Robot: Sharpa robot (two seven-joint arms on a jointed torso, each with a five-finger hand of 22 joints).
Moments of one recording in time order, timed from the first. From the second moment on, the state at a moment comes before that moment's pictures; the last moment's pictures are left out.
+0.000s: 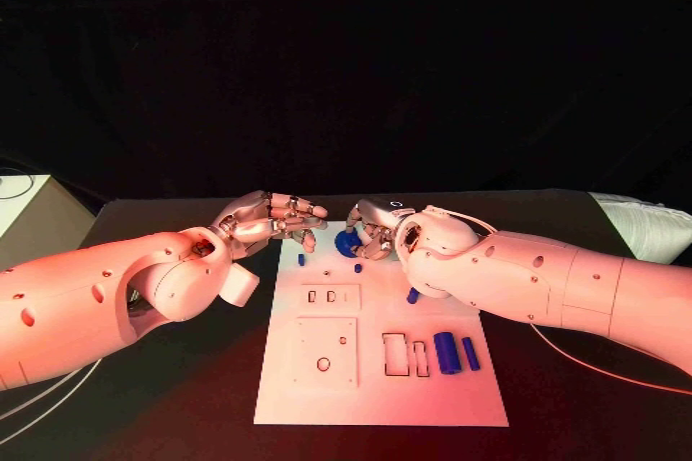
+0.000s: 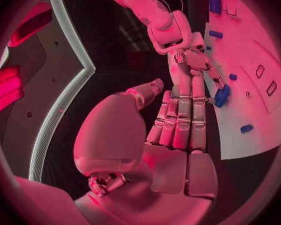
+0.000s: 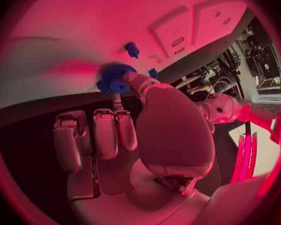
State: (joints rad) left arm 1.20 -0.95 -0.03 1.60 -0.21 -0.11 0.28; left_hand 1.32 -0.15 0.59 -0.04 0.05 0.84 0.22 0.27 0.36 1.10 0.15 0.13 0.11 1.11 0.07 0.50 0.58 0.17 0.86 0.16 0.87 0.44; right arm 1.29 -0.41 -0.18 1.21 -1.45 -0.34 -0.24; right_hand 1.35 -0.22 0.50 0.16 0.28 0.92 0.13 0.20 0.42 1.45 0.05 1.50 1.31 1.47 -0.03 1.42 1.31 0.01 1.47 0.08 1.55 1.31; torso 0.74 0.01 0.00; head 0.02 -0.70
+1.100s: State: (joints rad) left arm 1.20 -0.95 -0.03 1.60 -0.21 -0.11 0.27; left_hand 1.32 -0.15 0.59 -0.04 0.05 0.84 0.22 0.27 0.36 1.10 0.15 0.13 0.11 1.11 0.07 0.50 0.59 0.17 0.86 0.16 0.87 0.44; right arm 1.29 -0.40 -0.18 1.21 -1.45 -0.33 -0.25; right_hand 1.29 -0.23 0.52 0.15 0.22 0.89 0.14 0.27 0.42 1.42 0.06 1.48 1.31 1.46 -0.03 1.40 1.31 0.01 1.47 0.08 1.54 1.31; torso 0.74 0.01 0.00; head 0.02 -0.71
